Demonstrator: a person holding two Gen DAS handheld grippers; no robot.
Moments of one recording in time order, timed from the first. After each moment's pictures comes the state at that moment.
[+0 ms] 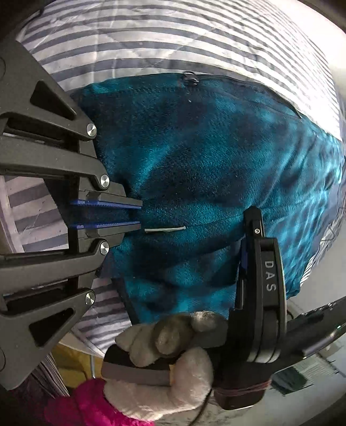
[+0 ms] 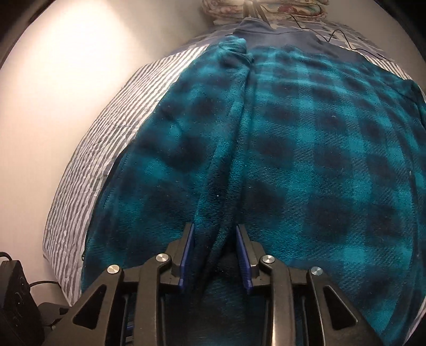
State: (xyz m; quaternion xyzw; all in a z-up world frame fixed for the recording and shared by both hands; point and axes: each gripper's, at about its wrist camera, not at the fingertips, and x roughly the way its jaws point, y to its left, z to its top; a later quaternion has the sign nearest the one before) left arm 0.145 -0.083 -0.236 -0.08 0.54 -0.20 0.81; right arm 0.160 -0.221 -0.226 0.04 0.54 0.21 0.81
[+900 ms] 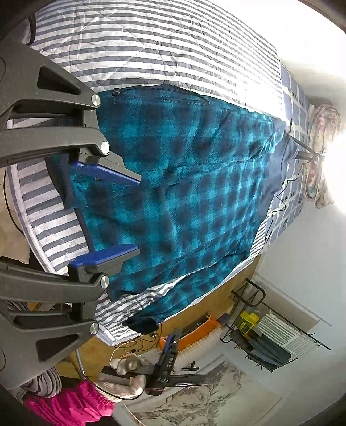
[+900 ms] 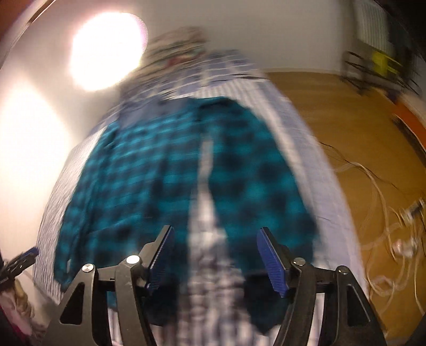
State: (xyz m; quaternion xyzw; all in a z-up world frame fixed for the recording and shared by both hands) left arm 0.147 -0.090 -0.123 -0.11 0.46 -0.24 0.85; right arm 0.054 -0.526 -0.123 0.12 0.46 0.00 0.88
